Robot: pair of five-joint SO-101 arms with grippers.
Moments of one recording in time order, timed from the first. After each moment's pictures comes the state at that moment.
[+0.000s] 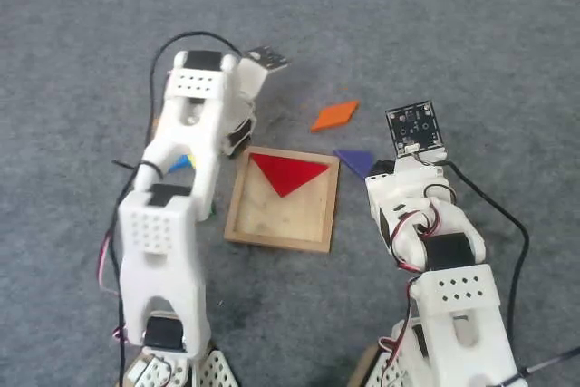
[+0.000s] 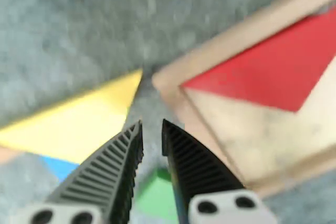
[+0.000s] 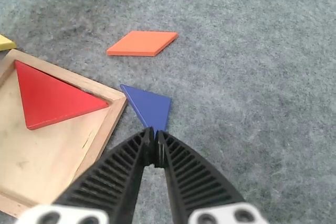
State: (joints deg) left arm -0.6 38.5 -23.7 93.7 -25.8; right arm -12.8 -56.4 65.1 41.1 5.3
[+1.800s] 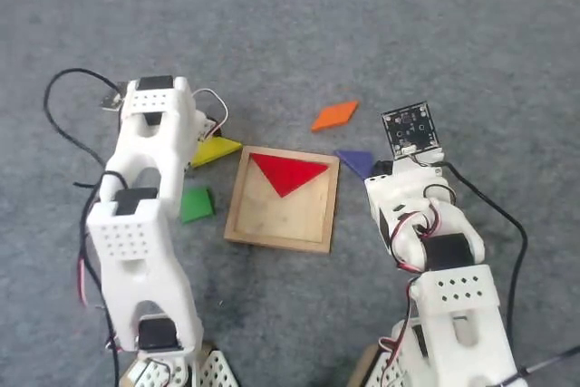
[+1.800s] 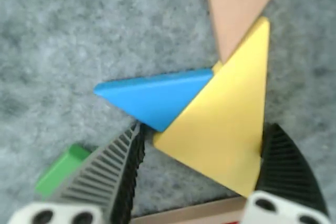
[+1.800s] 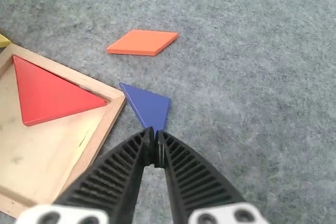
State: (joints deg) left arm -10.6 39.2 -12.2 82.2 65.1; right arm -12.8 -56.4 65.8 40.2 7.4
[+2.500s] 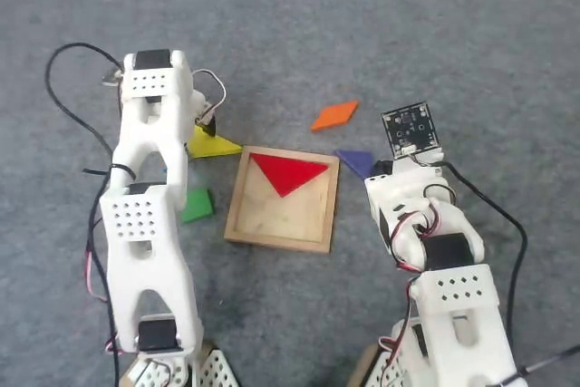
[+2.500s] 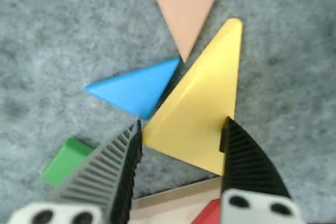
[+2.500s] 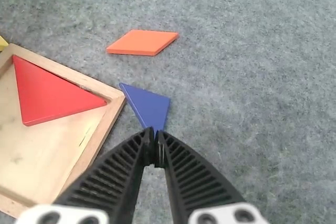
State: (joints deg) left arm -10.5 52.9 -39.0 98.4 59.4; right arm -12.8 -56.4 65.8 40.2 7.4
